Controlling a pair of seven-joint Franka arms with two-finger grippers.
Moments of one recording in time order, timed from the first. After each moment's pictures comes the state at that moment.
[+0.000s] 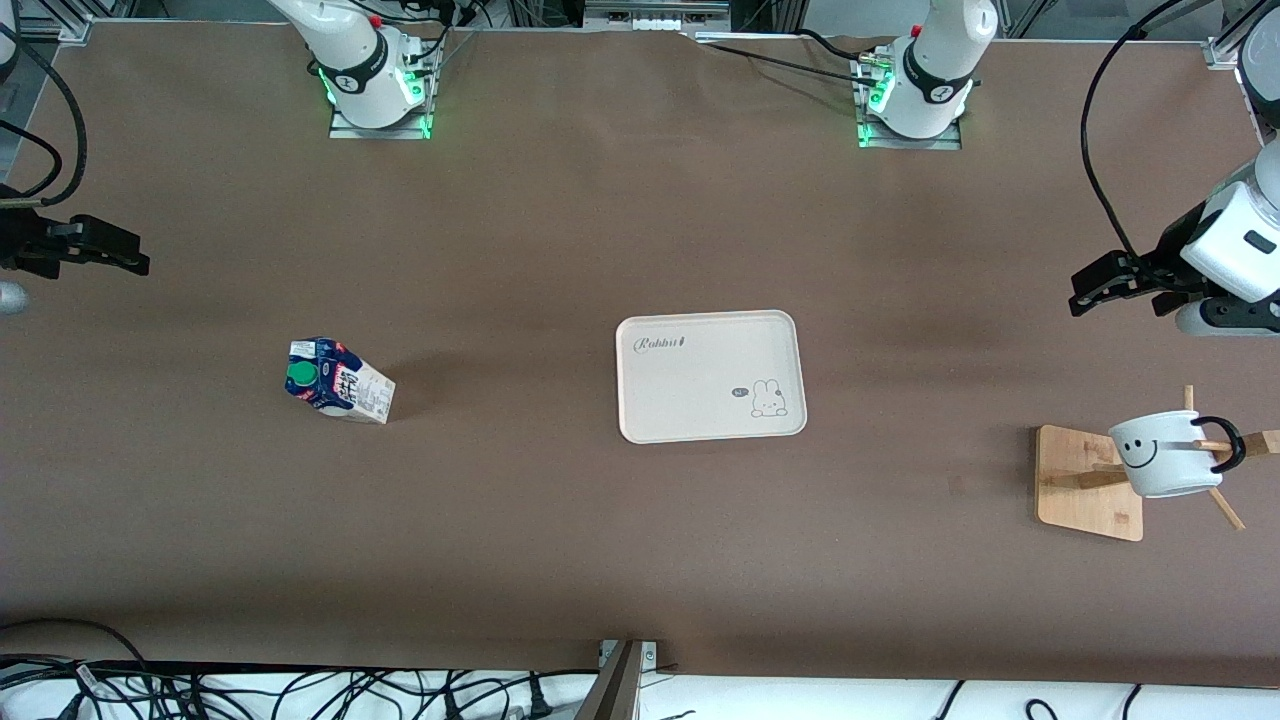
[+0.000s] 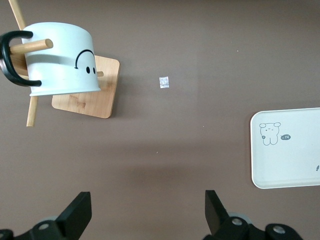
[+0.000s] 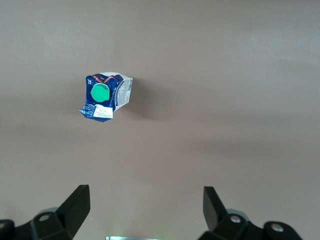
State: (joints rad) left arm 0.04 0.05 -0.03 -1.69 -0.01 1.78 -0.01; right arm -0.05 0.17 -0.01 -1.43 -0.03 1.48 -0.12
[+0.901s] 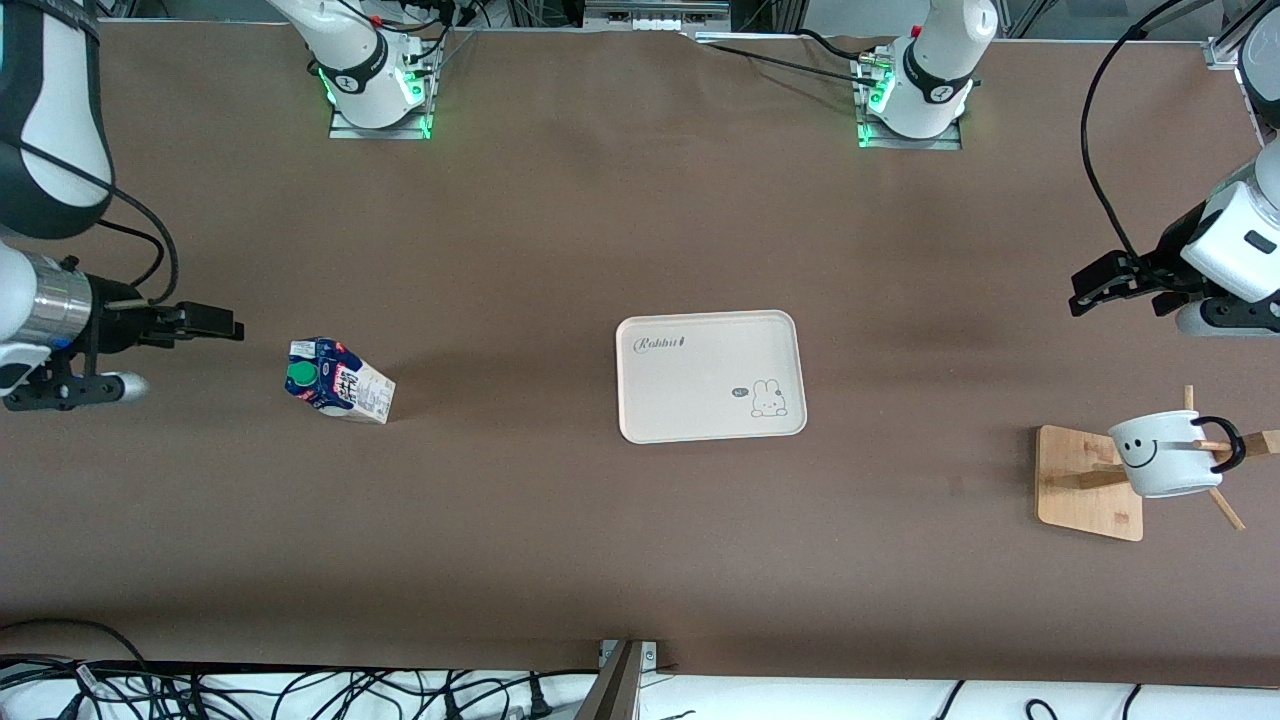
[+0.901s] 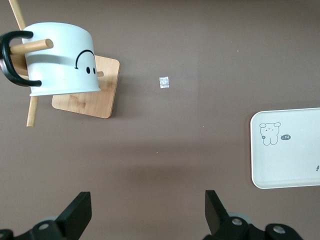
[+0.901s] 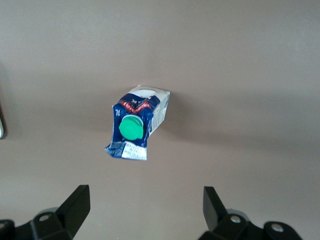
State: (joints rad) left arm 0.04 0.05 -0.03 -1.69 -0.01 1.78 -0.01; right arm -0.03 0.37 0.00 -1.43 0.11 1.60 -0.12
